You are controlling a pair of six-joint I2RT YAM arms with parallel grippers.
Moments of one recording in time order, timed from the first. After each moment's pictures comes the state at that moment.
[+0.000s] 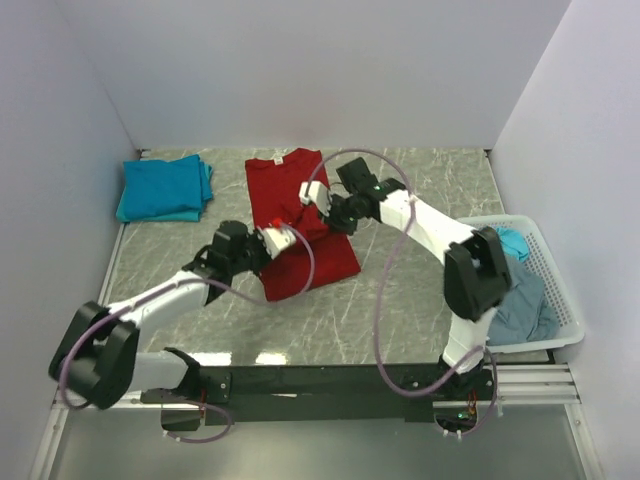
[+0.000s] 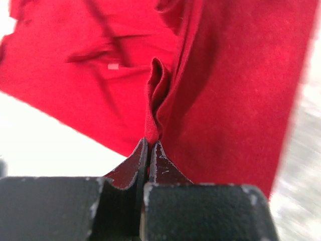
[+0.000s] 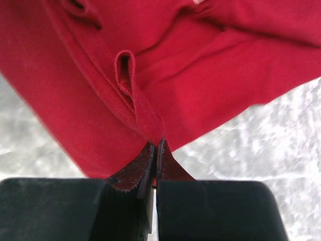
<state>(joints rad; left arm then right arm) -0.52 1.24 0.59 0.12 0.21 0.51 0.55 1.81 1.46 -0.63 -0.37 -0.75</state>
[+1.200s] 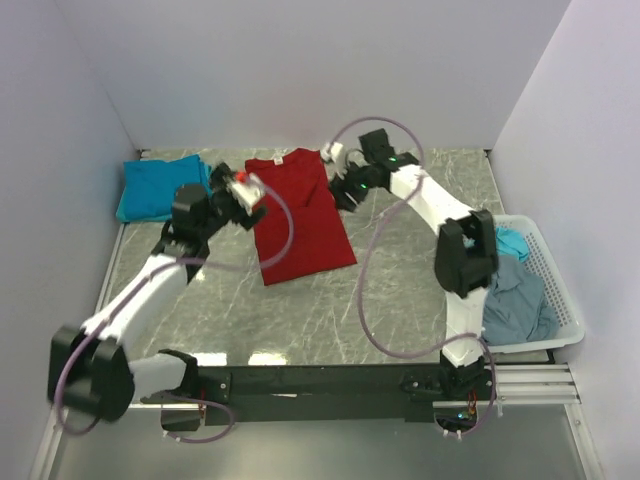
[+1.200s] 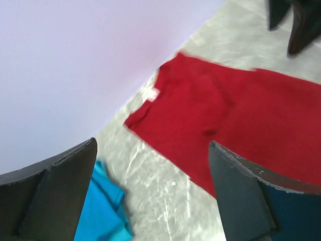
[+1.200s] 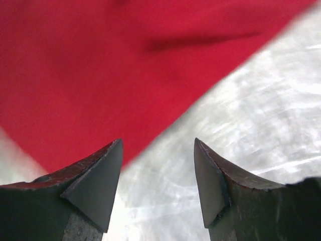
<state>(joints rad) -0.27 1.27 0.87 0.24 0.25 0.52 0.40 2.10 1.84 -0.58 -0.40 -0.51</state>
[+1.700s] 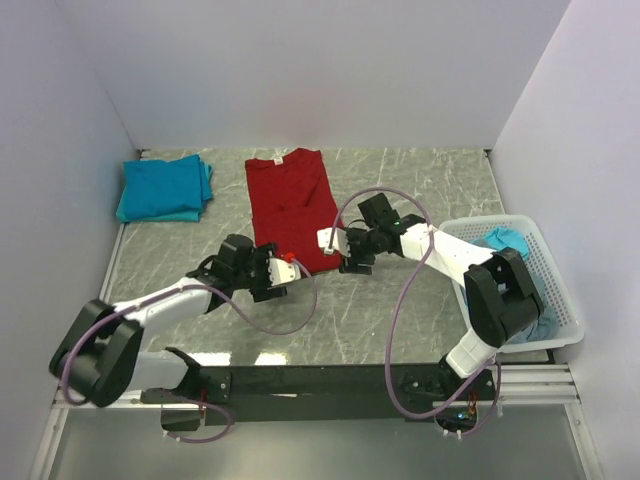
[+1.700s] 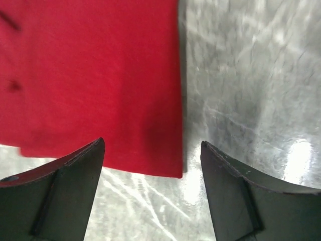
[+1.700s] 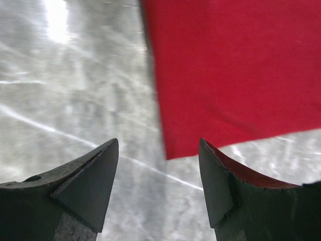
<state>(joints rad) -0.53 1.24 0.52 0.04 0.34 0.82 0.52 1.62 1.05 -0.48 -0.51 -1.10</state>
